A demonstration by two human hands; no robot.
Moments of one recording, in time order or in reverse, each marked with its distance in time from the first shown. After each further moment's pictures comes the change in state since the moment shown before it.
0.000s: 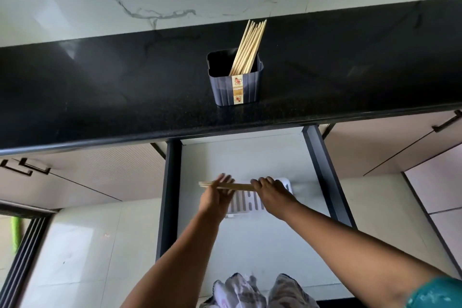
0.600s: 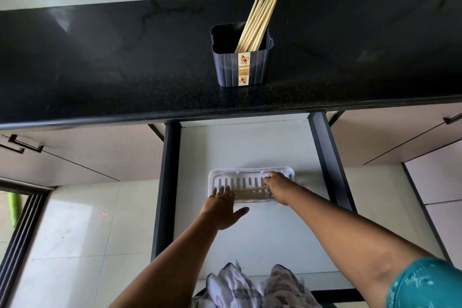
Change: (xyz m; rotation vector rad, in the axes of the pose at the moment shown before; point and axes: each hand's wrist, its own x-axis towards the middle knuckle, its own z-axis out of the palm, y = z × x) left_hand 0.003 -0.041 -0.062 2.411 -0.371 0.430; right_hand 0.018 0.020 0.021 0.093 -0.364 0.073
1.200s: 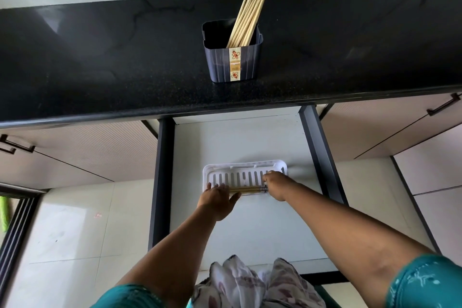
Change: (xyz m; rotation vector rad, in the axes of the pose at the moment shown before) left_hand 0.002 0.004 0.004 -0.026 0.060 -0.059; right_hand -0.019 0.002 0.014 0.201 0.026 0.031
